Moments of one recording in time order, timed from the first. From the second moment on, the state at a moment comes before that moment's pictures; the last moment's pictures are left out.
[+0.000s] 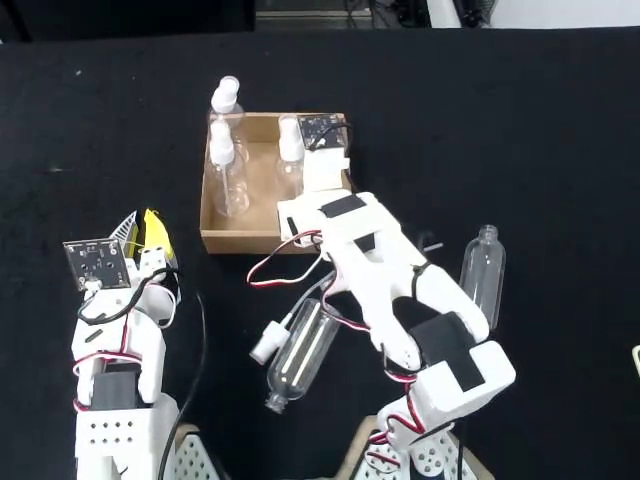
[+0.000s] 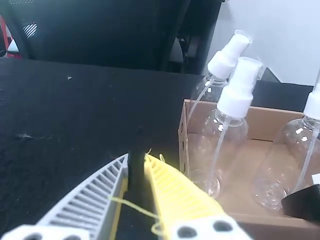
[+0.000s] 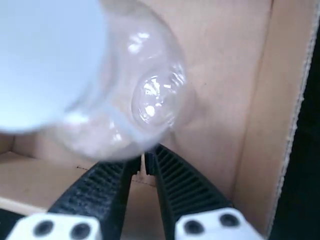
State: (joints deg) left arm -8.8 -99.1 96.5 22.5 3.1; right arm -22.9 7.1 30.3 34.3 -14.2
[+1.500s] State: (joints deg) left arm -8.8 -99.1 96.5 22.5 3.1; right arm -22.9 7.3 30.3 29.8 -14.2
